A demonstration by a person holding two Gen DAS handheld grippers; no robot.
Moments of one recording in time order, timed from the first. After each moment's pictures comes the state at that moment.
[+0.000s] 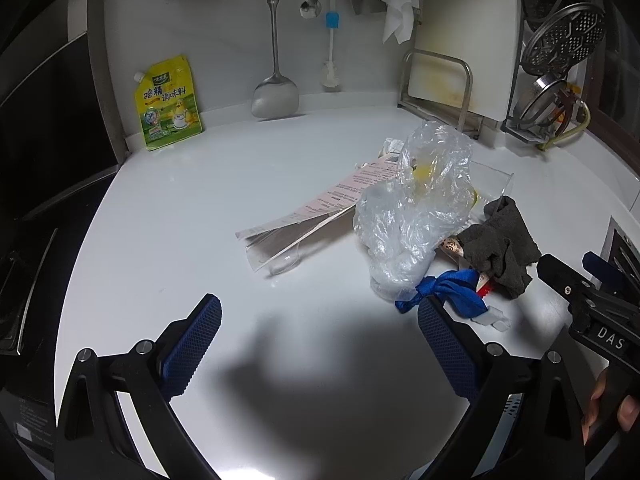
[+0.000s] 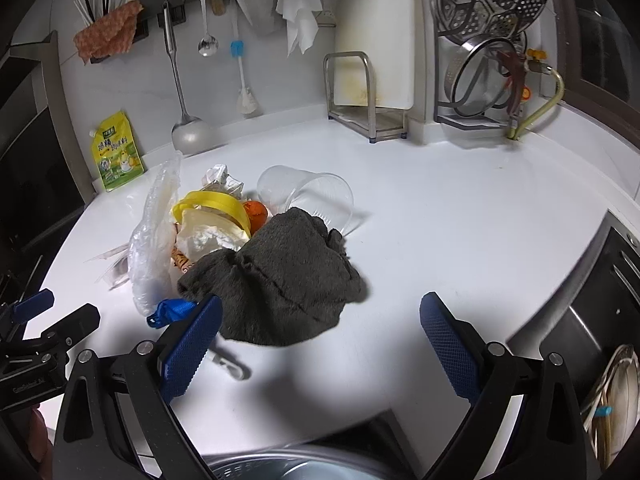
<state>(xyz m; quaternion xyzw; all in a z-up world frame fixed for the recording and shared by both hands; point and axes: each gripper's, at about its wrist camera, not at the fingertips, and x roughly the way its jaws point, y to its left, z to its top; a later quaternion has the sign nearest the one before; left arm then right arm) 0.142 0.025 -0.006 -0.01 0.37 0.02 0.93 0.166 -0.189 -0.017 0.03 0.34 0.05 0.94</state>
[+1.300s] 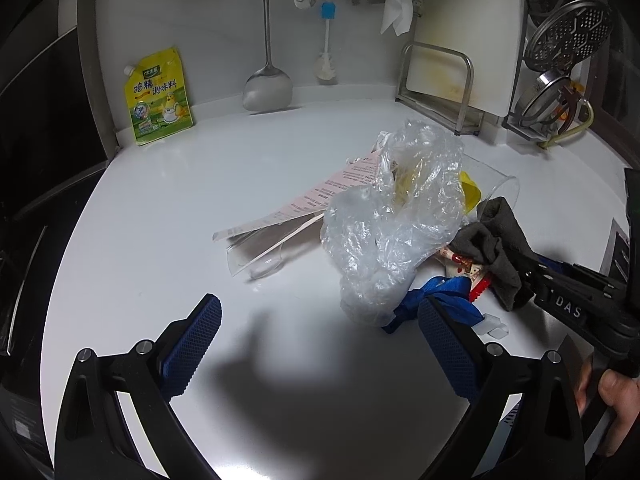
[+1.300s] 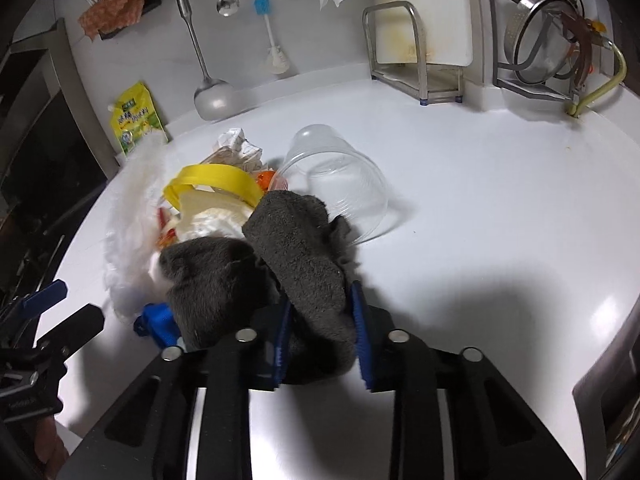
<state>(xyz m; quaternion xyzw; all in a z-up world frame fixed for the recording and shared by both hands) 0.156 0.017 -0.014 -0.01 0.38 0.01 0.93 0.213 -0.188 -0.044 0.05 0.39 0.14 0.91</state>
